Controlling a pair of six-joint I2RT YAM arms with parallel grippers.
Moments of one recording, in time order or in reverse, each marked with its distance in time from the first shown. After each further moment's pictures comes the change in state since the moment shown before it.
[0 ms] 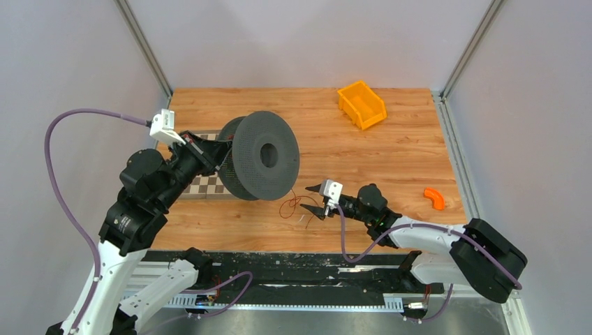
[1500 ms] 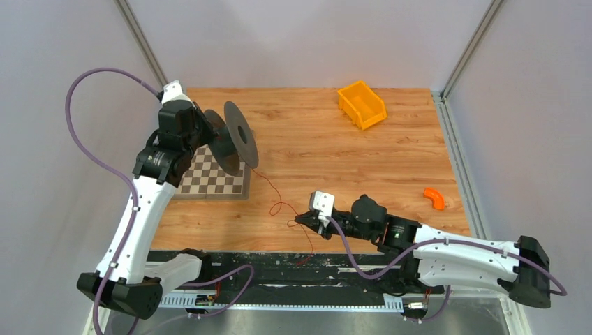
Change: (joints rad) left arm 0.248 0.367 0.114 -0.089 -0.216 0.185; right arm 0.355 -0.283 0.241 -0.703 0.271 0.115
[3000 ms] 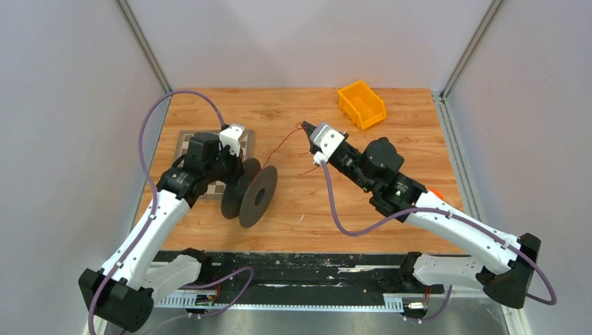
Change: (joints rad) left arm -0.112 -0.048 -0.345 0.023 0.393 0.513; right arm -0.176 0.185 0.538 0.030 0.235 -0.476
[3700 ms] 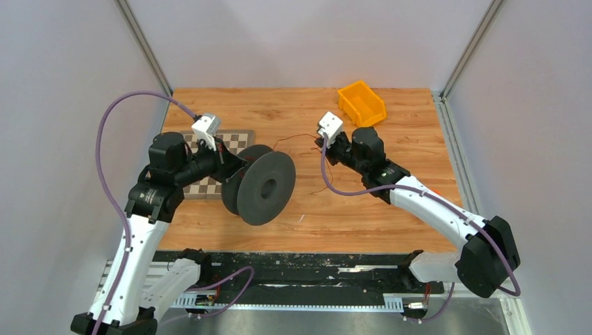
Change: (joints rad) left arm 0.116 -0.195 0.110 -0.006 0.396 -0.172; right arm -0.348 0.179 -0.136 -0.077 -0.246 0.305
